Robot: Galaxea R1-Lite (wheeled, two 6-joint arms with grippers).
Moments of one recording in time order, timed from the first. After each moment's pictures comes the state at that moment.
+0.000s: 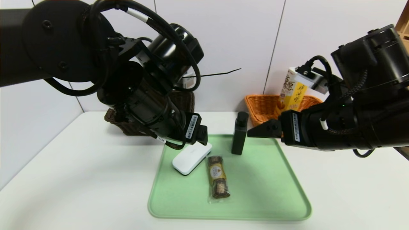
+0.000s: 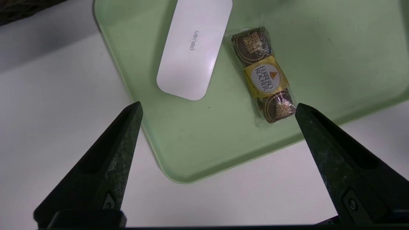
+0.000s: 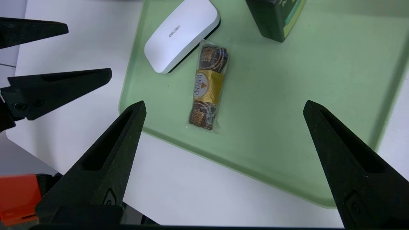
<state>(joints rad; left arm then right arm) -0.78 1.86 -1.86 0.91 0.18 -0.36 0.65 1.53 -1.27 0.41 0.02 0.53</state>
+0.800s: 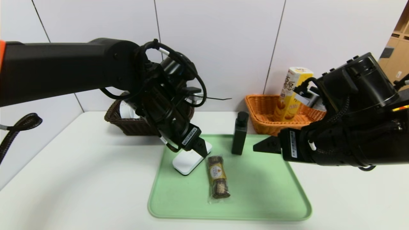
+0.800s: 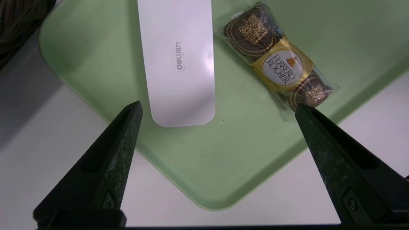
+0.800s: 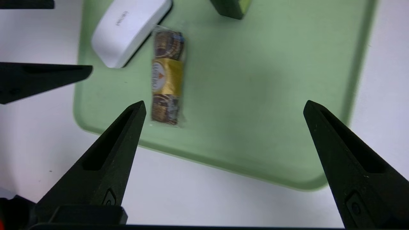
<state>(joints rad) -0.63 2.02 -1.91 0.91 -0.10 0.05 0.64 1.51 -1.16 0.42 -0.11 0.55</state>
